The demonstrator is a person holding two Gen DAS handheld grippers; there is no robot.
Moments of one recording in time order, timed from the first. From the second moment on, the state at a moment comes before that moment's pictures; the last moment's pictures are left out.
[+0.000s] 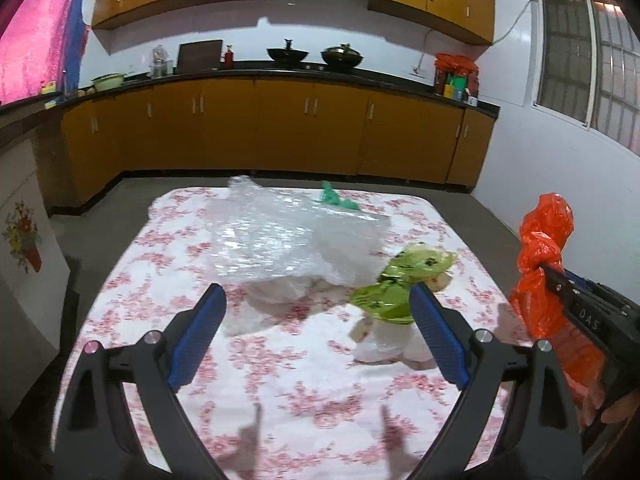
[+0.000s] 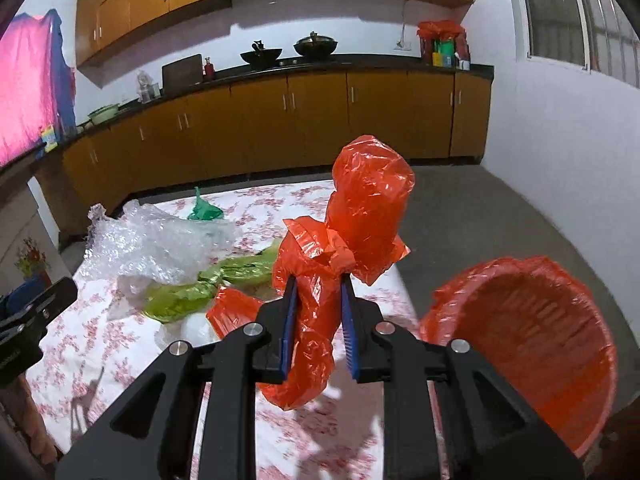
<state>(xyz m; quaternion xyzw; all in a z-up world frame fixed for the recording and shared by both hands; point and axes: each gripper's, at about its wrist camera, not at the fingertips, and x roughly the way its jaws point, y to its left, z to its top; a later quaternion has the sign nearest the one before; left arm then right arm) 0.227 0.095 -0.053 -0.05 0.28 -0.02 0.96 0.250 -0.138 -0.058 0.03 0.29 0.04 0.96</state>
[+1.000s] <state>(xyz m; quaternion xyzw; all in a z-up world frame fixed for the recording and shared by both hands) 0.295 0.031 -0.097 -0.04 0.37 -0.08 0.93 0.226 -0.190 -0.076 0.03 0.31 0.01 0.95</state>
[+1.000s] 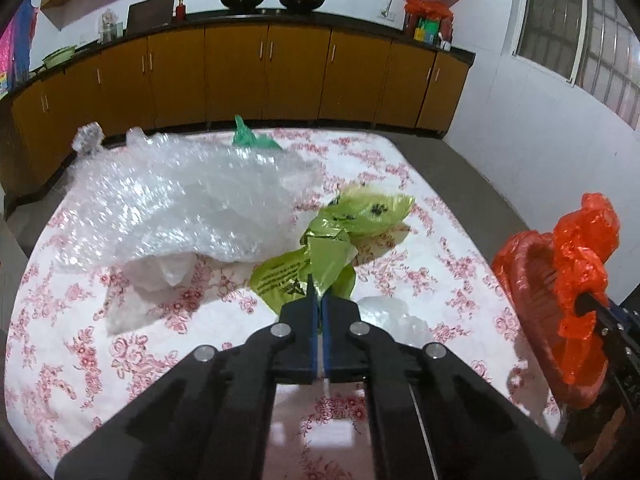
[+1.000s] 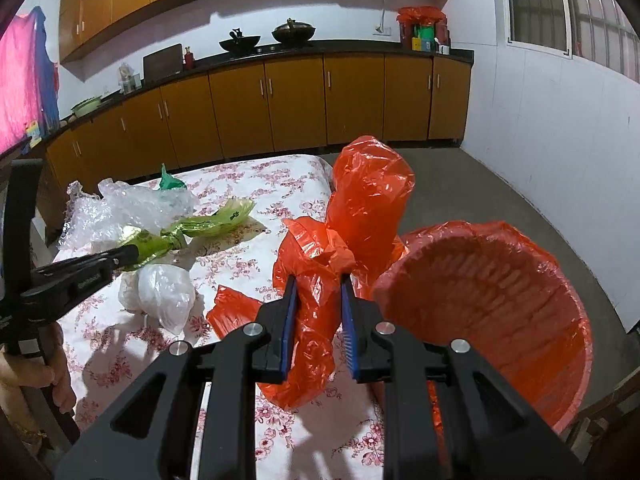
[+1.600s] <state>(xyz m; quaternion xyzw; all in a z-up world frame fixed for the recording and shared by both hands) 0.247 0.012 -0.030 -0.04 0.31 -0.11 0.94 0.193 -0.212 -0.042 0.04 0.28 0.01 0.96</state>
